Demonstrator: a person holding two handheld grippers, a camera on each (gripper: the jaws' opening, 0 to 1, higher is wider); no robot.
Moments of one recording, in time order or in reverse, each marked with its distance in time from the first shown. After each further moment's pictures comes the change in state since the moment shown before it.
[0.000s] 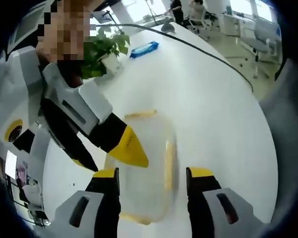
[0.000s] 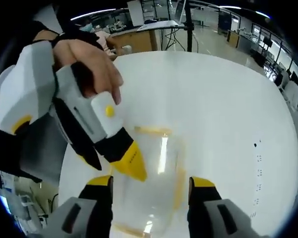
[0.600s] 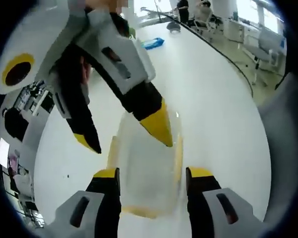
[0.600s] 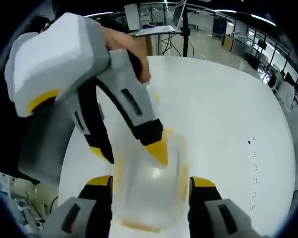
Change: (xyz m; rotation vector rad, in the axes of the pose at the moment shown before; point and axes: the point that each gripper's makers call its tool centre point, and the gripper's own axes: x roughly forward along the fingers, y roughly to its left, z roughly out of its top) left arm -0.002 0.021 -0.010 -0.094 0.039 -0.068; right arm -0.013 0.015 -0.006 0.009 -0.048 -0.071
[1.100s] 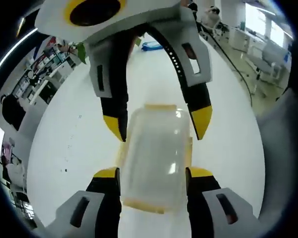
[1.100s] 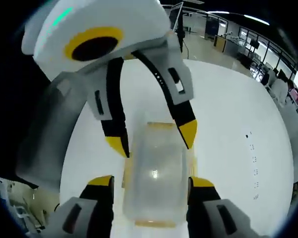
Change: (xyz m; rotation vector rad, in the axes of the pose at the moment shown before) left arm -0.007 0.013 -0.001 -0.072 -0.010 -0.034; right arm 0.000 0.019 -0.007 0.039 -0.016 -0.041
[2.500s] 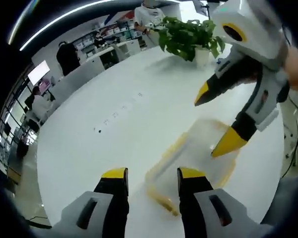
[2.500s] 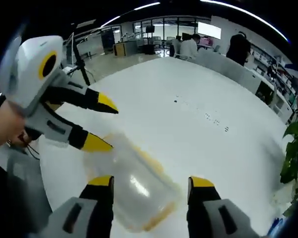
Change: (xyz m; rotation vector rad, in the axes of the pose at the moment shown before) left arm -0.024 0.060 -0.019 -0.529 -0.028 0.391; right arm -0.022 -0.046 -0.025 0.740 -0.214 -0.485
